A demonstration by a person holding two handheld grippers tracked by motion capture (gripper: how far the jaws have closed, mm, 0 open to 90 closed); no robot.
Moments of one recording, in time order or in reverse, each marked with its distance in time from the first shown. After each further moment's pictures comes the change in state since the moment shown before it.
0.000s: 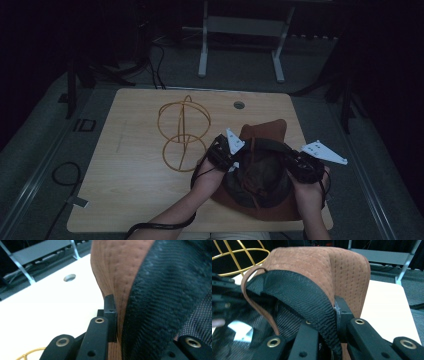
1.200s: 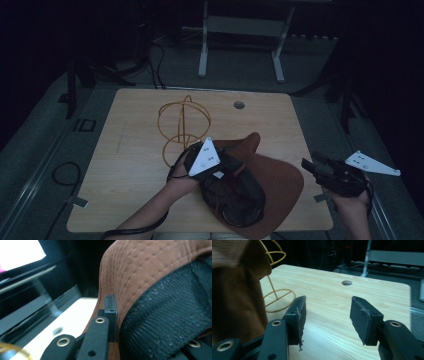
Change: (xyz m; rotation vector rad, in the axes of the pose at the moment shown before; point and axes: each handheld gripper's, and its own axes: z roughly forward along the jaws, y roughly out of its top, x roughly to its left) left arm 0.031 -0.021 -0.076 -0.428 -0.305 0.271; right arm -0.067 -0.011 -0.061 -0.014 0.201 -0.004
